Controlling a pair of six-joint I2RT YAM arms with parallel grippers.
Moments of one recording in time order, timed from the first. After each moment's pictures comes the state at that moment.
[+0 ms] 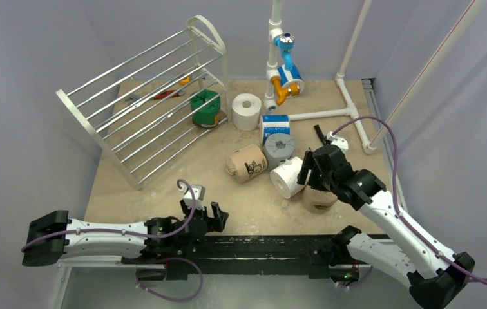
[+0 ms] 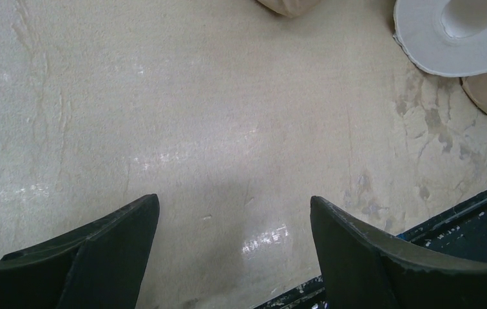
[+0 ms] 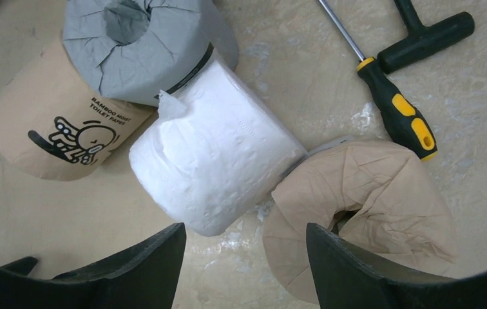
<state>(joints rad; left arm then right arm) -1.38 0.77 0.14 -0.06 -0.75 -1.00 0.60 0.87 0.85 -0.85 0.29 0.72</state>
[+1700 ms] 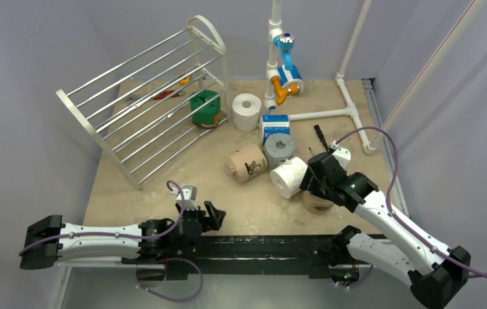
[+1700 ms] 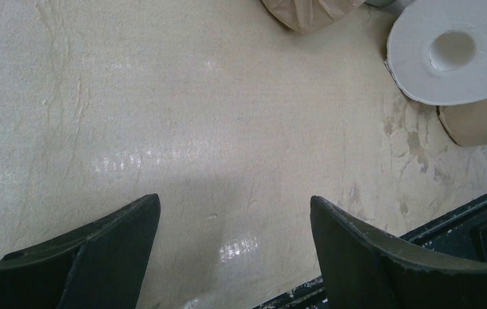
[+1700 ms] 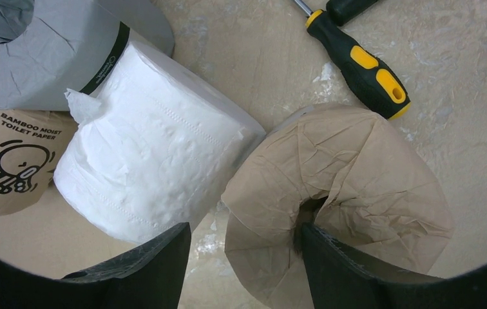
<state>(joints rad) -1.38 0.66 0.08 -0.10 -0.77 -1.12 0.63 0.88 0.76 -0.89 0.40 0.91</state>
